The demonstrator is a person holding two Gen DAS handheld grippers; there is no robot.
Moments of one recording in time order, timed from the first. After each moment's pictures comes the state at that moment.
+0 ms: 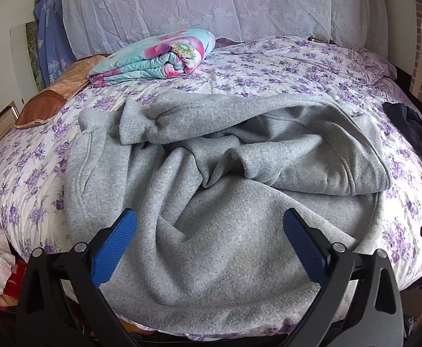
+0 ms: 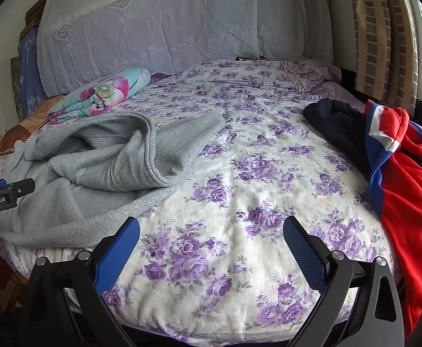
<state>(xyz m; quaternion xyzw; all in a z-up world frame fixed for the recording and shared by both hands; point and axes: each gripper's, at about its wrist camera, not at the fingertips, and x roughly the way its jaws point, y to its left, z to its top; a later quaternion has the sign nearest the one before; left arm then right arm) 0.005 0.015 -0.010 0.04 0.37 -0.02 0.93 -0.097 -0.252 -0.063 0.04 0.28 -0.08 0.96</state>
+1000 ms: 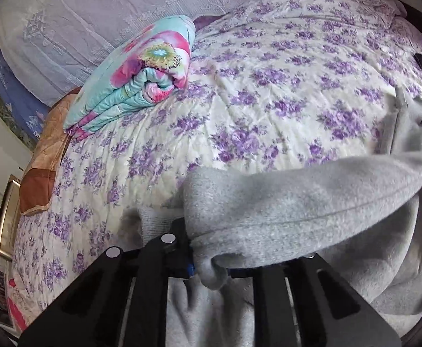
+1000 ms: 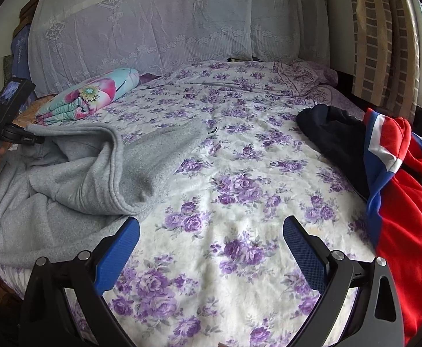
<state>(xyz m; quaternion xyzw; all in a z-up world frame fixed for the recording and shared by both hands) 0.207 0.016 0.017 0.21 0.43 -0.03 0.88 -0.056 -0.286 -0.050 0.03 0.29 -0.10 0.95</state>
